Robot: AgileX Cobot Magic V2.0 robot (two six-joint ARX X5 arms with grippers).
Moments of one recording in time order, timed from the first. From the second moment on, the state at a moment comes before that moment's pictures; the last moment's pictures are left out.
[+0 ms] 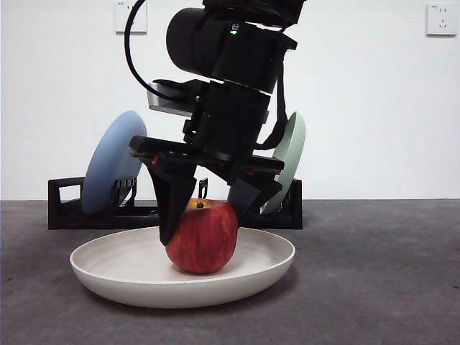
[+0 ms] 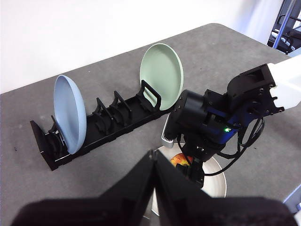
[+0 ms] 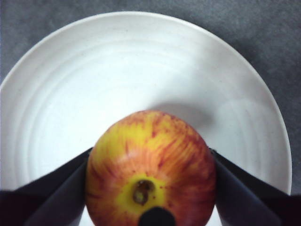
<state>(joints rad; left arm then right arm) -1.04 0.73 1.42 -1.14 -0.48 -0.22 0.84 1.92 1.36 -0.61 -0.02 0.10</state>
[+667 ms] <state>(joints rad) -1.04 0.73 1.42 -1.14 -0.46 -0.22 0.85 1.89 1.39 -0.70 -0.02 0.10</state>
